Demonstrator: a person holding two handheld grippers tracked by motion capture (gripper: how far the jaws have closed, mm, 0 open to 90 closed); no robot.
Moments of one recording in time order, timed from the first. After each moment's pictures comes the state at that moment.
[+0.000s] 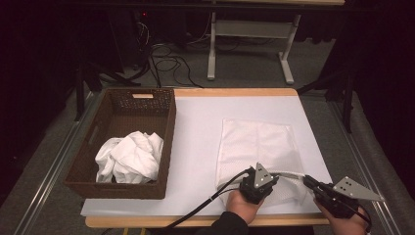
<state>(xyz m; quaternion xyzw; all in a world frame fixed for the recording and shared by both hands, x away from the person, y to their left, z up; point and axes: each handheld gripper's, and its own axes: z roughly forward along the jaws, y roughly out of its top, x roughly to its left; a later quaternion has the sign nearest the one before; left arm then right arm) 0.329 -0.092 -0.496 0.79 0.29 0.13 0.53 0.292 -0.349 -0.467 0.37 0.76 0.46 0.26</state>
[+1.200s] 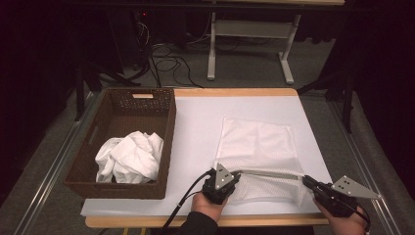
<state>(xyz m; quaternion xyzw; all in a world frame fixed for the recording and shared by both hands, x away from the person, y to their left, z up) 0.320 0.005 -0.501 0.78 0.35 0.17 0.50 0.296 -0.350 -0.471 0.38 0.77 0.45 0.26</state>
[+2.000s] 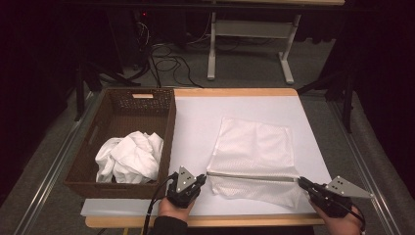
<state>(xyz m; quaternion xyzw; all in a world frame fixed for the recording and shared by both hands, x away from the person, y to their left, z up) 0.303 0.090 -0.505 0.77 0.40 0.19 0.47 0.296 -0.341 -0.476 0.38 0.78 0.44 0.24</state>
